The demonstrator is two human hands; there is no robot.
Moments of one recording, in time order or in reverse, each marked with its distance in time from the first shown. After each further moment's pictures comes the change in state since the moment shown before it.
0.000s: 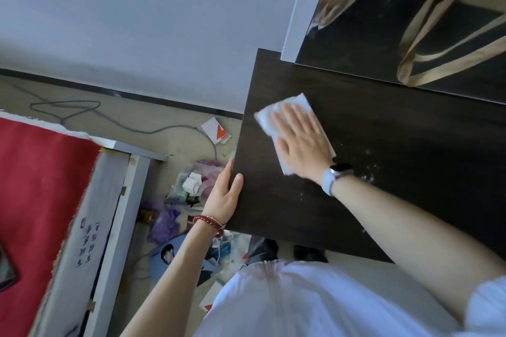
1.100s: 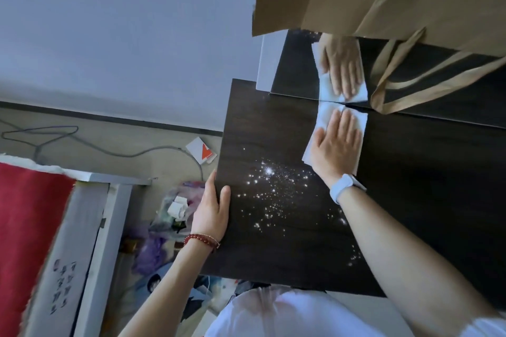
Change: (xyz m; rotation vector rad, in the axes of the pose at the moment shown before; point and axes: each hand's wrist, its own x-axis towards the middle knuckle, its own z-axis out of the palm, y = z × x) left_hand 0.027 0.046 0.014 0.233 0.172 -0.025; right_hand 0.015 0.075 -0.008 0.047 0.118 0.758
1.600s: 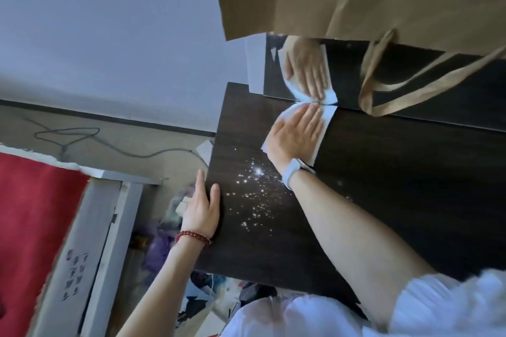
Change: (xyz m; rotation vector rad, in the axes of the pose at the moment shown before) left_hand -0.003 0.008 0.009 0.198 0.085 -0.117; right_hand 0.003 -0.065 0.005 0.133 -0.030 0.052
